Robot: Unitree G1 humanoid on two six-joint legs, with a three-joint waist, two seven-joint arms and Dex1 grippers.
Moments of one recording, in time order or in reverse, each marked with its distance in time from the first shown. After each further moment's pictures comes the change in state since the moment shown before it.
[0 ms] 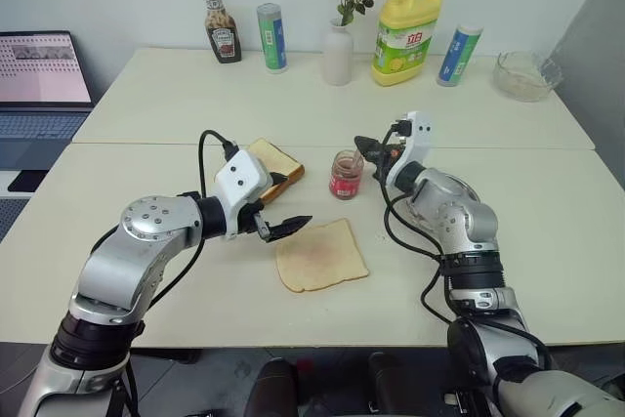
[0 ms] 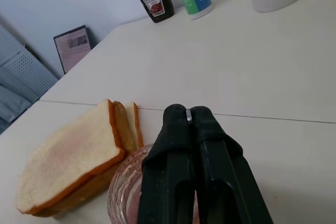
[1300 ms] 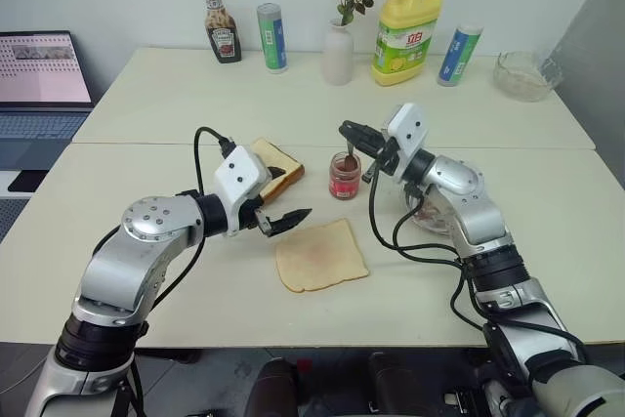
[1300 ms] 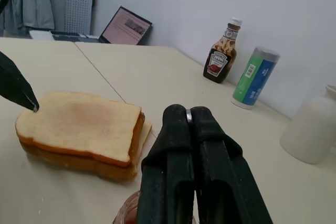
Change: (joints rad) left arm 0.005 -0.021 0.002 -0.019 0.009 0.003 0.033; right arm 0.007 -0.241 0.338 0.023 -0.294 -0.623 0.339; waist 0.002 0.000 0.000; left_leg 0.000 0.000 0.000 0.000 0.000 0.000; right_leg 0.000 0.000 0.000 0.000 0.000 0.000
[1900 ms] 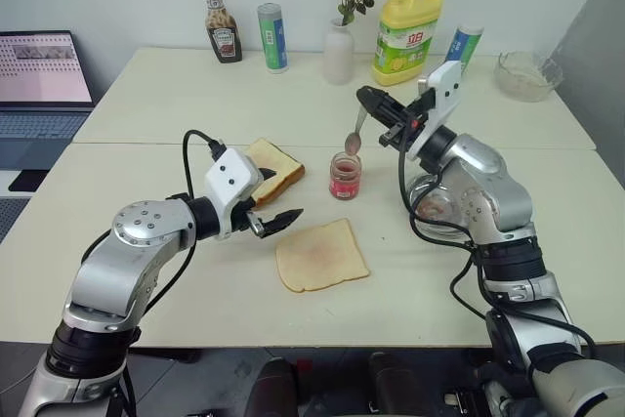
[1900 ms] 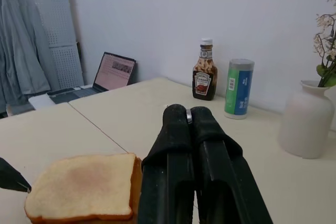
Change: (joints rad) left arm 0.035 0.016 0.039 -0.008 0.009 -0.005 0.031; right arm -0.044 -0.016 -0.103 -0.126 0.255 0.252 -0.087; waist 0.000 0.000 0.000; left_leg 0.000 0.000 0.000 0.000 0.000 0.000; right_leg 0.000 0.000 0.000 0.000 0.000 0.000
